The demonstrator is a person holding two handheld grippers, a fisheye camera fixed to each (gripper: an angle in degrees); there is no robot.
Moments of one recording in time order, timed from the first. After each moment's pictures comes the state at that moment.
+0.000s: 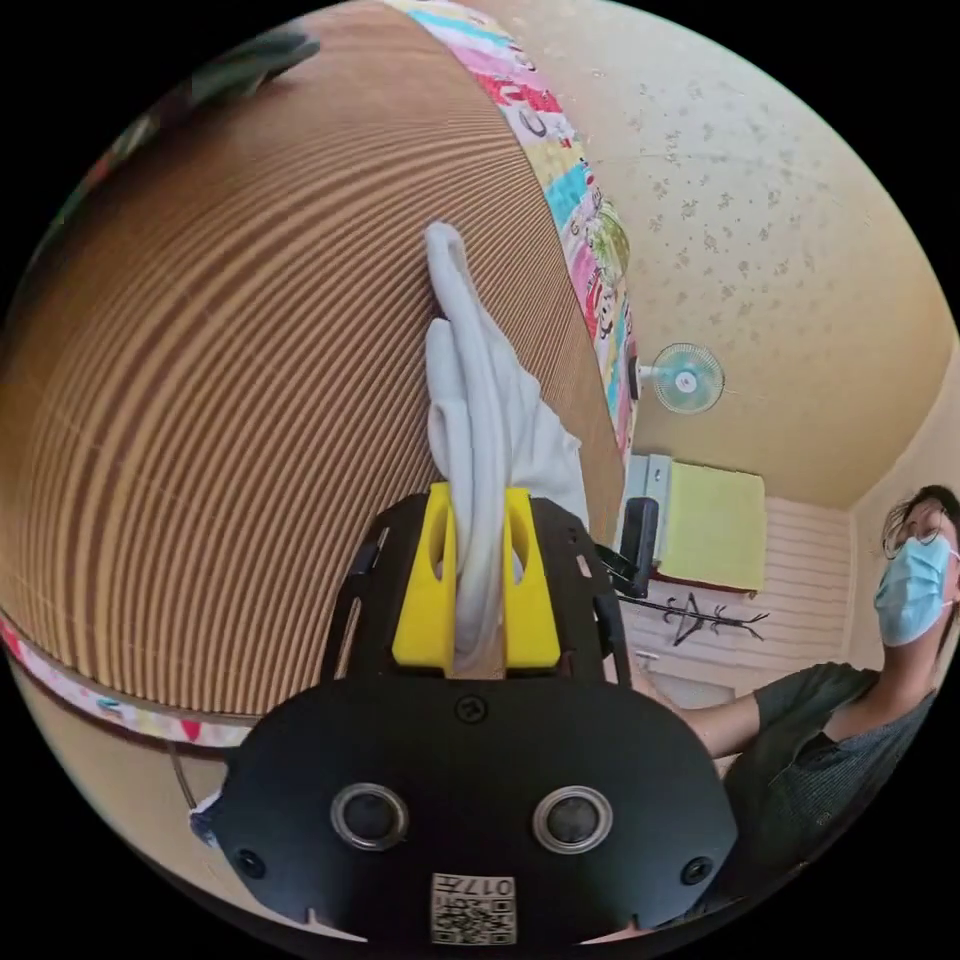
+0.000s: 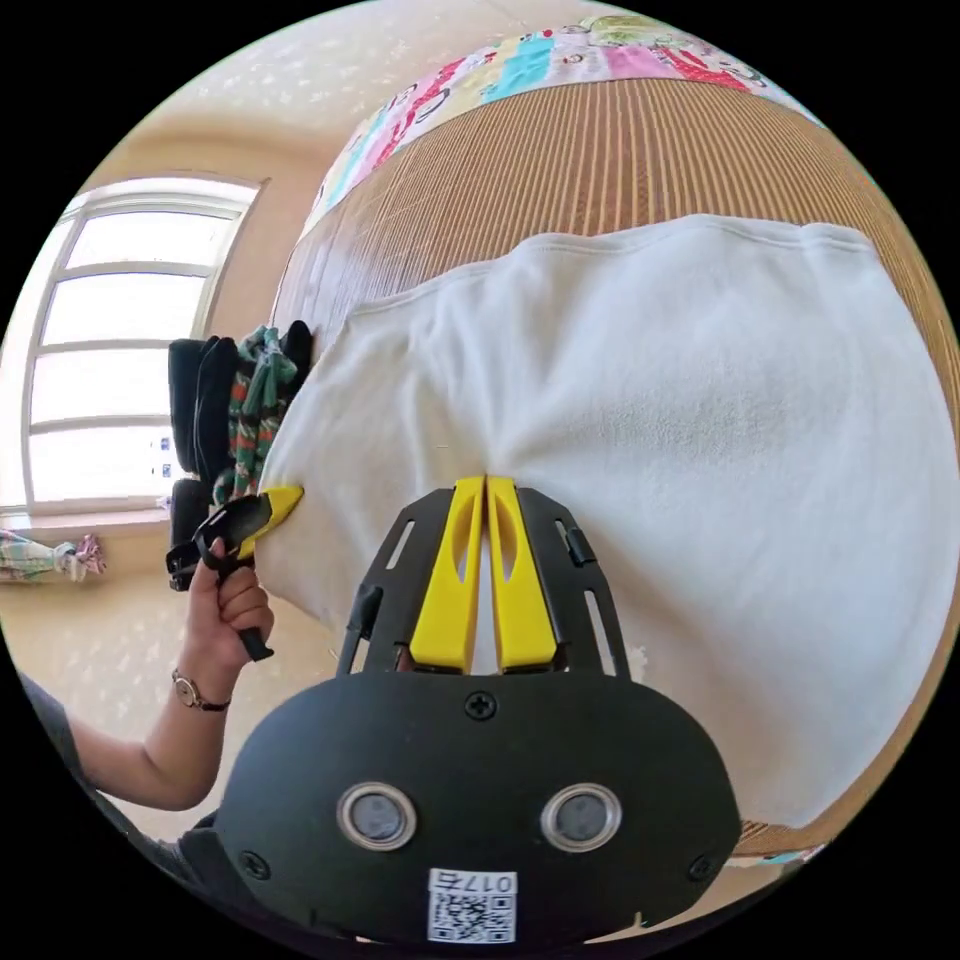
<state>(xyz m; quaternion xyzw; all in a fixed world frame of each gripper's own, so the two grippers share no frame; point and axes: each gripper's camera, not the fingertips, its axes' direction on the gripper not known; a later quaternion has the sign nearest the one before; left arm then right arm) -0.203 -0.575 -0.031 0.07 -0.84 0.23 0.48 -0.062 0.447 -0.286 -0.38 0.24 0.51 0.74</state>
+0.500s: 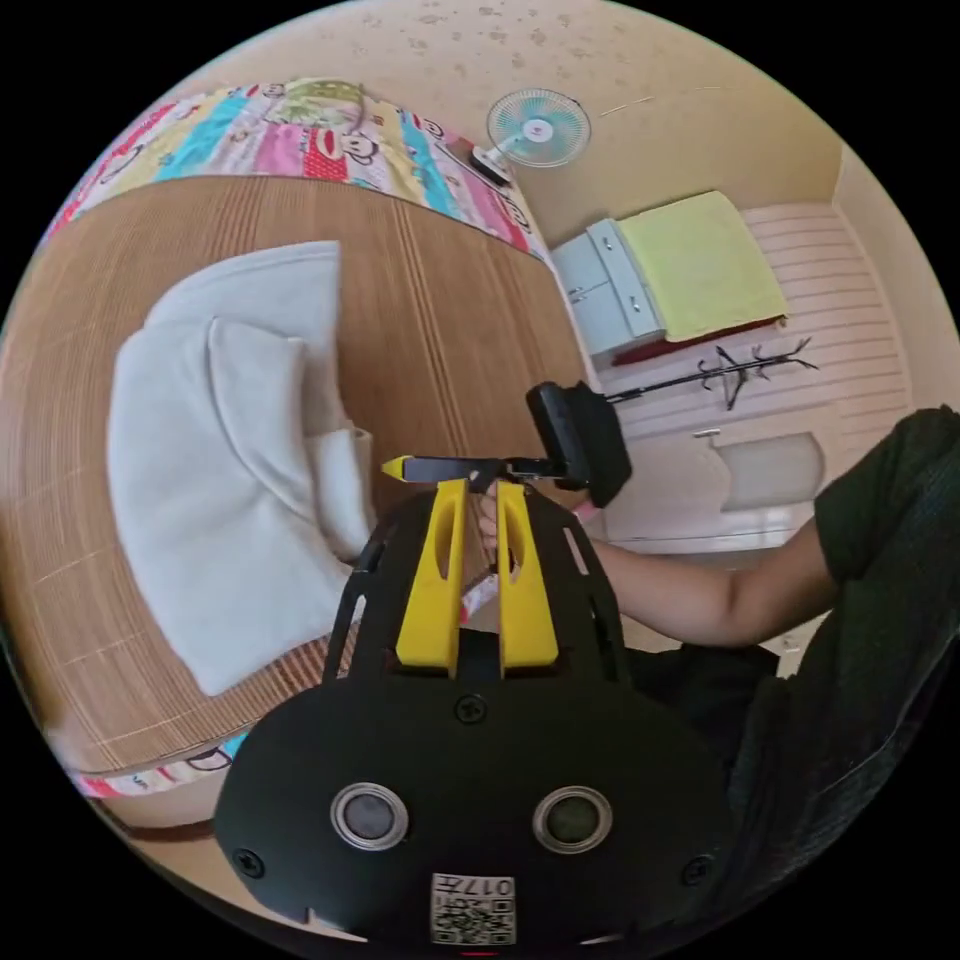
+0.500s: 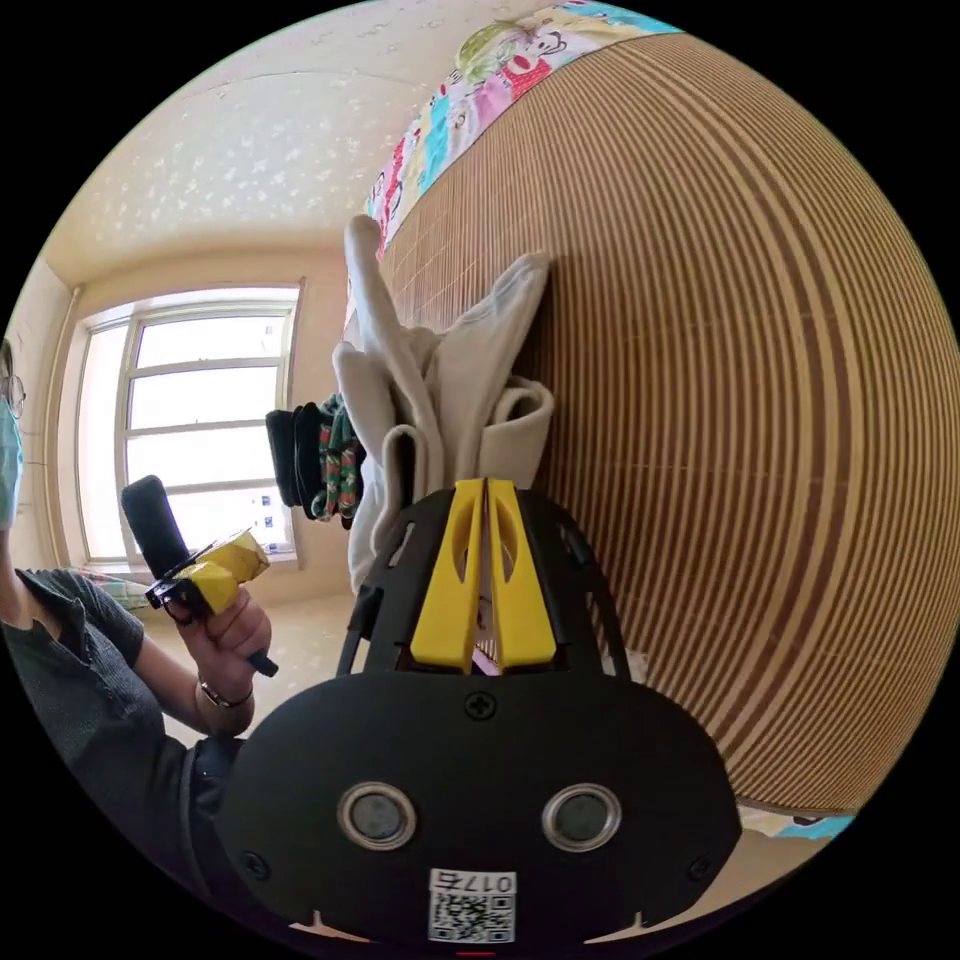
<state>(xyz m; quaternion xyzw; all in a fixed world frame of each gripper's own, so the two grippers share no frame) -0.523 -0.512 0.084 -0.27 -0.87 0.19 0.37 -0.111 0.448 -0.556 -0.23 0.25 0.58 0.74</state>
